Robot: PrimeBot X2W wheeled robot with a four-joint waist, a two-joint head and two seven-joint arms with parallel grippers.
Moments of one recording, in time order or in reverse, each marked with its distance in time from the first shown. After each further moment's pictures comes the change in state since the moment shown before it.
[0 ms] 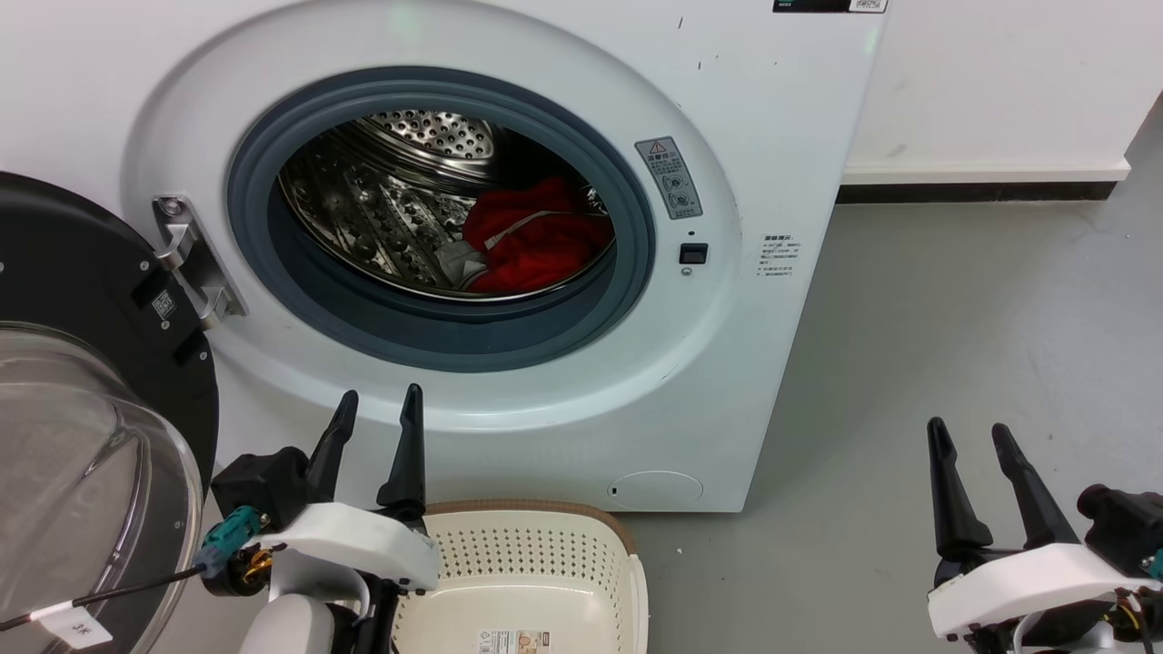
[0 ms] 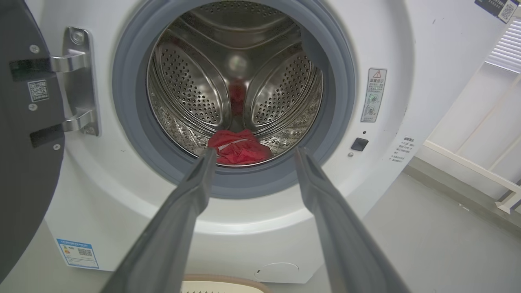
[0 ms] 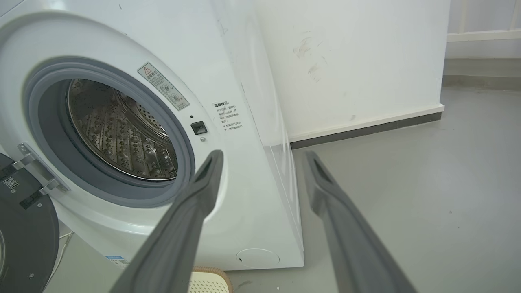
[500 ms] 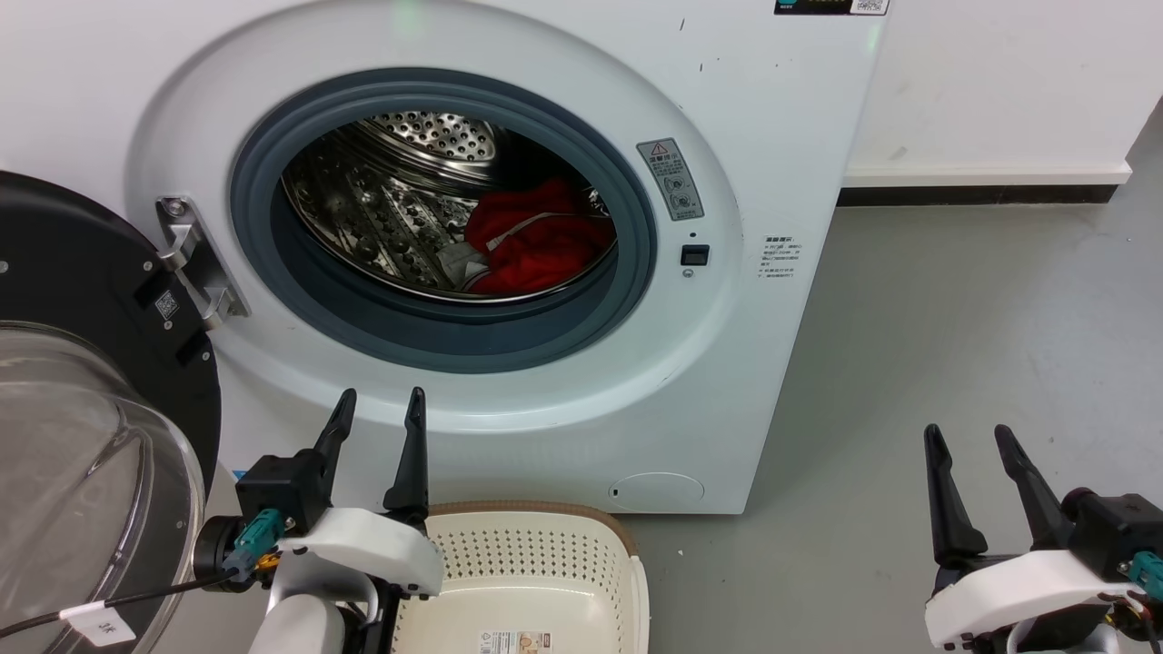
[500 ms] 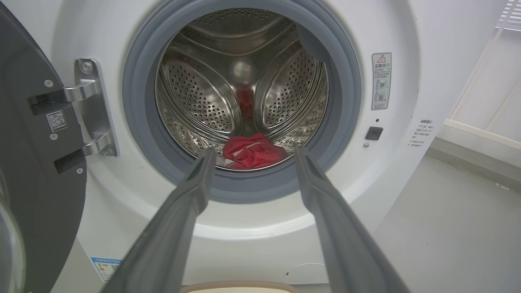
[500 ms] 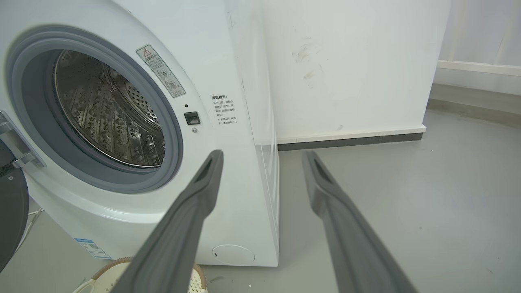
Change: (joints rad) left arm -0.005 0.008 -0.016 0.015 0.134 0.033 -0.034; right arm 0.013 0.000 -0.002 -0.013 -0.140 0.000 -0.009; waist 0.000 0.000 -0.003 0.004
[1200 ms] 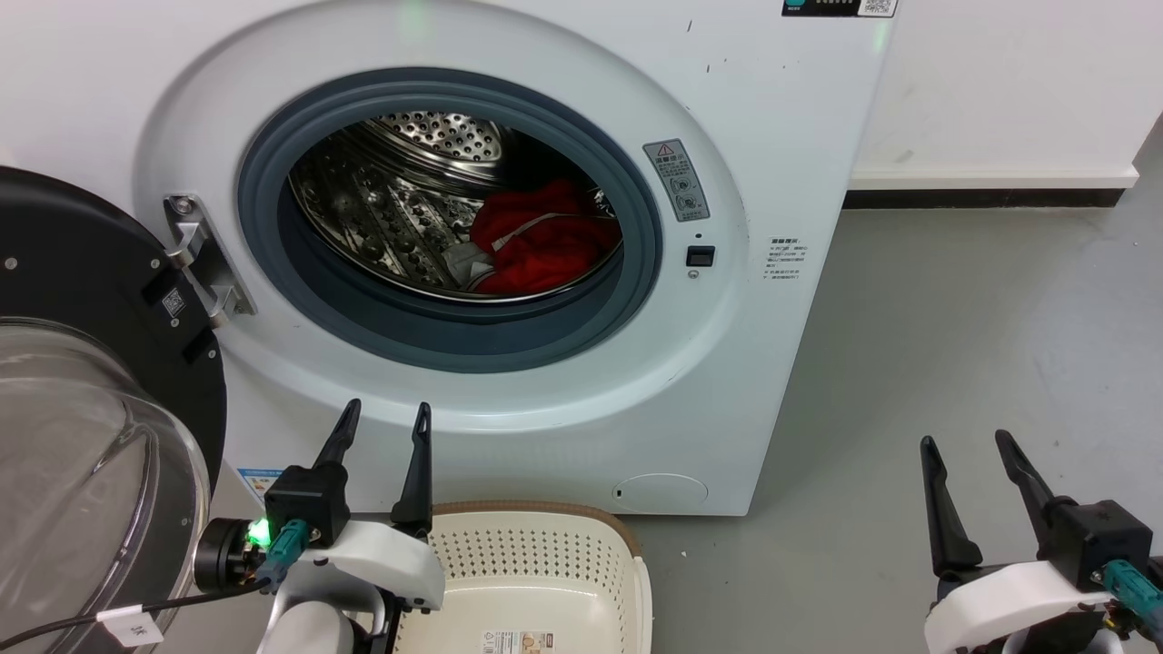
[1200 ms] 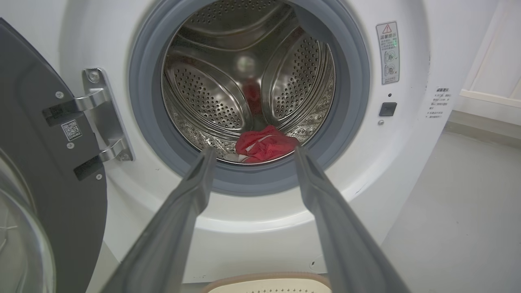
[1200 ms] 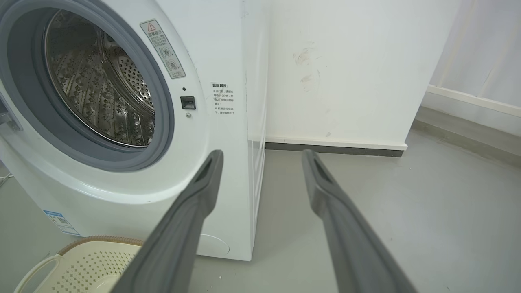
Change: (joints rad) left arm -0.002 0.001 0.000 0.056 0.130 0.017 -0.040; right arm 0.019 0.000 -0.007 -0.015 -0.160 0.000 -0.006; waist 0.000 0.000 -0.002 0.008
